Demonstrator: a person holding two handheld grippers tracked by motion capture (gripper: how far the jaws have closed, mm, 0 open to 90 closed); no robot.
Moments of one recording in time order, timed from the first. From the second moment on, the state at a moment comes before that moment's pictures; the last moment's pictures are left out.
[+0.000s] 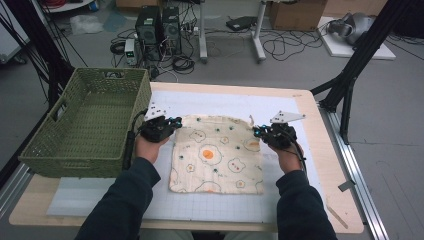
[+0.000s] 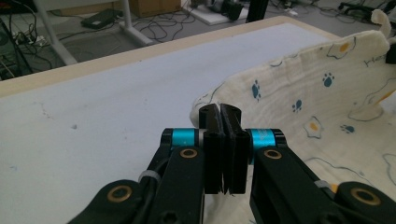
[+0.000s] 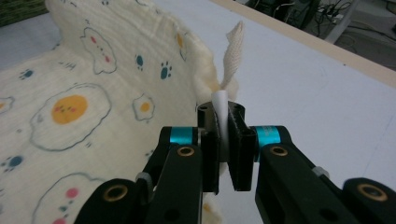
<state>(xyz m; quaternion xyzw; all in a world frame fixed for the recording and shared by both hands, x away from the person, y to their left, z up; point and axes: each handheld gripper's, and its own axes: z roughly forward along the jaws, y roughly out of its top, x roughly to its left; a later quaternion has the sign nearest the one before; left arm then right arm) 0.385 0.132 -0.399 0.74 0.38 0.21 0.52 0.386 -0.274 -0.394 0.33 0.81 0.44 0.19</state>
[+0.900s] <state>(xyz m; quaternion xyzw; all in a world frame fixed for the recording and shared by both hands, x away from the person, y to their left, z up) 0.306 0.144 -0.426 0.76 0.33 0.17 0.54 0.309 -0.288 -0.413 0.31 0.82 0.45 0.18</state>
